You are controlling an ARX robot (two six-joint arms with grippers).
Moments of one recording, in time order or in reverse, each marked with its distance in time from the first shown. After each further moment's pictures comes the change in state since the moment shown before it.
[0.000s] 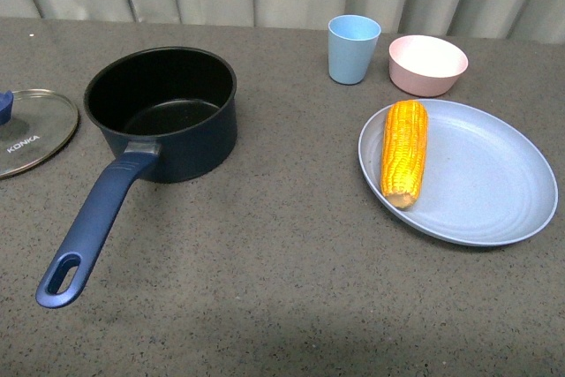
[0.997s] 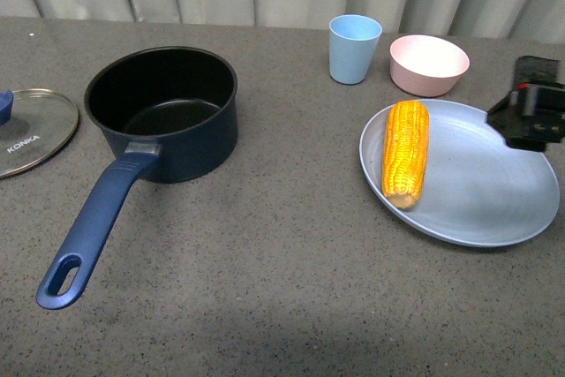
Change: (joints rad) left arm -0.001 -0.002 0.000 -0.001 0.000 0.003; right arm 0.135 1.685 0.663 0.294 -0.047 0.201
